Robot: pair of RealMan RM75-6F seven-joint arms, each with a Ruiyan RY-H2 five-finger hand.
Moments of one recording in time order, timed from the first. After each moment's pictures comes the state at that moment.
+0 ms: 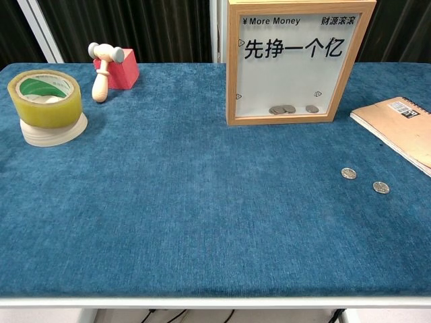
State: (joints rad) left arm -0.10 -1.18 -0.02 -1.49 1.55 1.49 -0.02; right arm 0.45 -1.22 -0.22 -1.60 -1.40 1.50 -0.05
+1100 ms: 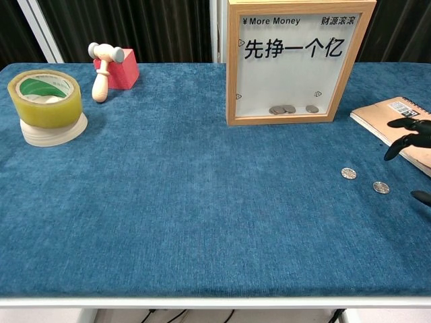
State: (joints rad) left arm -0.09 -1.20 -0.01 -1.43 1.54 1.47 -0.06; right arm 0.34 -1.41 -0.08 -1.48 -1.41 1.24 -0.13
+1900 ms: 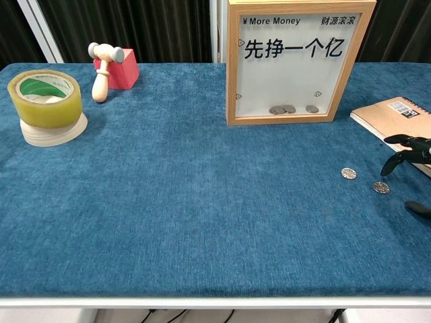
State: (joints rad) left arm -0.10 -1.20 0.00 -1.43 1.53 1.46 -0.06; right arm 0.31 -1.47 -0.04 -1.40 -1.40 1.18 -0.10
